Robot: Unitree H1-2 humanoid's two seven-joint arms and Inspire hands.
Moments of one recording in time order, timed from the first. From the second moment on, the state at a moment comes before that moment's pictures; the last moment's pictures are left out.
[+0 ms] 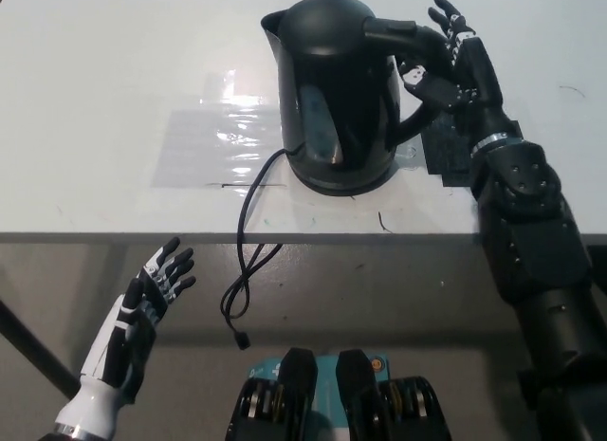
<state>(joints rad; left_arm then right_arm) -0.01 0.18 0.01 -0.15 -0.17 -0.07 -0.19 -0.89 -0.08 -0.04 0.67 0.08 -0.01 0.02</state>
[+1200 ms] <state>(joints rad) -0.01 0.18 0.01 -0.15 -0.17 -0.07 -0.19 -0.88 -0.17 -0.32 0.49 0.54 0.23 0.43</state>
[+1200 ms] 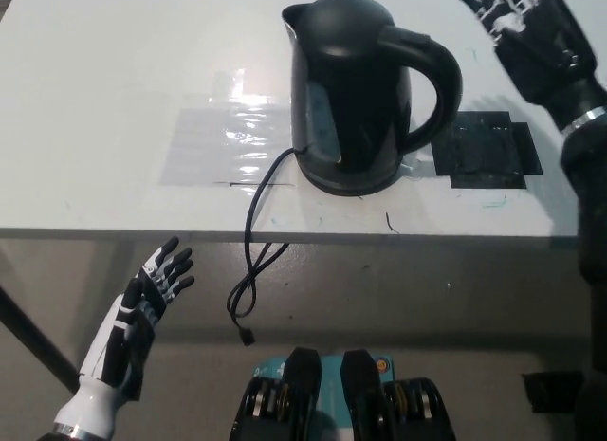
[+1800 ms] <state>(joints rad) -0.01 0.18 0.01 -0.14 -0.17 -0.07 -0.19 -0.62 -0.21 -0.34 0.03 0.44 0.16 0.37</state>
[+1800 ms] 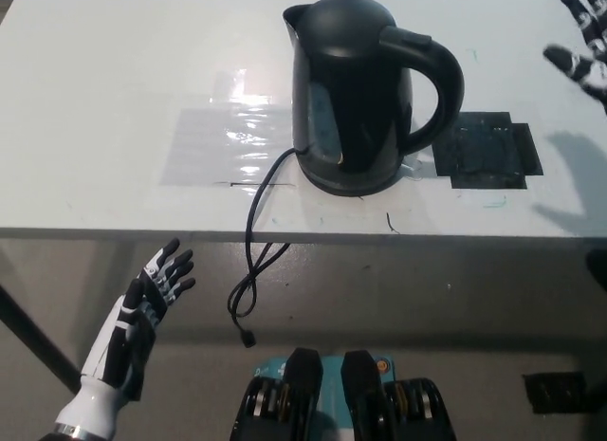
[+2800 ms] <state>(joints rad) -0.01 0.18 0.02 -0.14 -0.17 -0.06 -0.19 -0.01 -0.07 -0.22 -0.08 0.08 -0.22 0.31</state>
